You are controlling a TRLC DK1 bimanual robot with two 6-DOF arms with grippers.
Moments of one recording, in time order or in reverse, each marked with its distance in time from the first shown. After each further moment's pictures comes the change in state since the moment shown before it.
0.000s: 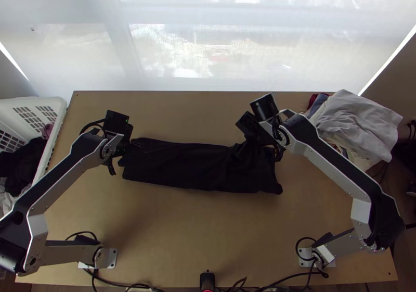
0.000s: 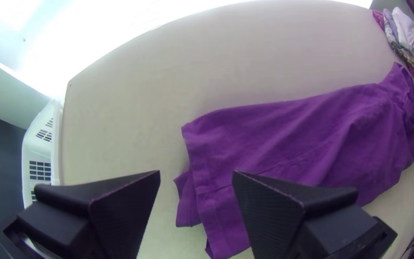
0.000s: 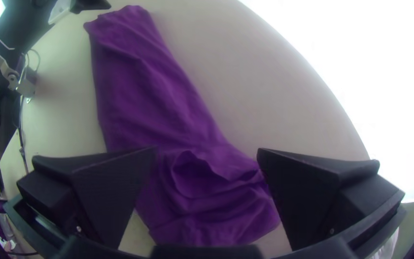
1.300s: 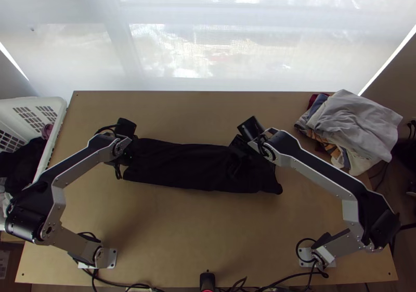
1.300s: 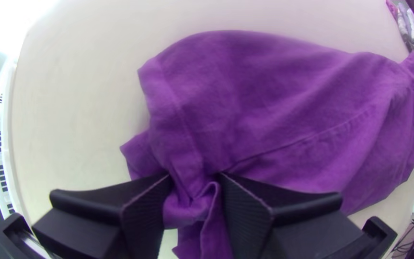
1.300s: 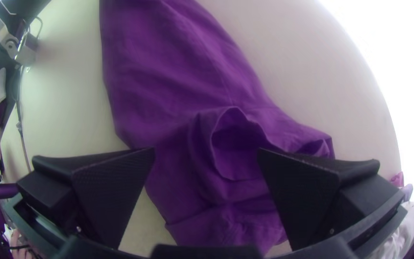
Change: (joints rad) left arm 0.045 0.209 -0.060 0.020 0.137 -0.067; right arm 0.078 0.023 -0.187 0.044 0.003 0.019
